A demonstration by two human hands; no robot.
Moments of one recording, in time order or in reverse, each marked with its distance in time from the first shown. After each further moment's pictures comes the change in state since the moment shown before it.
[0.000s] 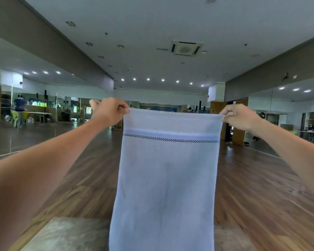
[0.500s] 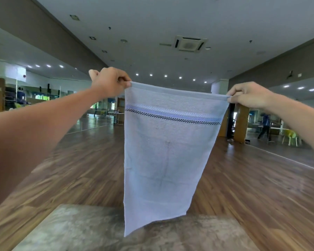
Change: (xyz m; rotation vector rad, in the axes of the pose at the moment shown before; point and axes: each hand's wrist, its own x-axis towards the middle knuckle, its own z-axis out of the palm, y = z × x) left_hand 0.017 0.016 -0.066 -0.036 0.027 0.064; right_hand -0.014 -0.021 -0.058 0.039 -0.022 -0.098
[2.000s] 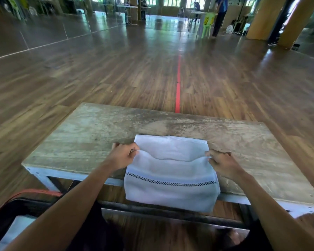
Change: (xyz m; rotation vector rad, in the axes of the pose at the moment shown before) left_hand -0.436 -0.132 0.255 -0.036 -0.938 -0.240; right_hand -0.253 0.173 0.423 -0.093 -0.675 0.111
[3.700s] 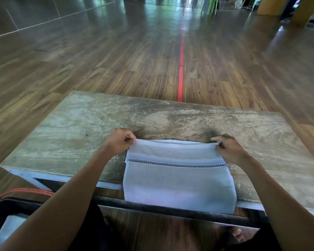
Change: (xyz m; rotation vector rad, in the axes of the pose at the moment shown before) left_hand 0.056 -0.014 -0.001 -0.319 -0.056 -0.119; right_hand 0.070 0.030 0.010 0.189 -0.002 0.068
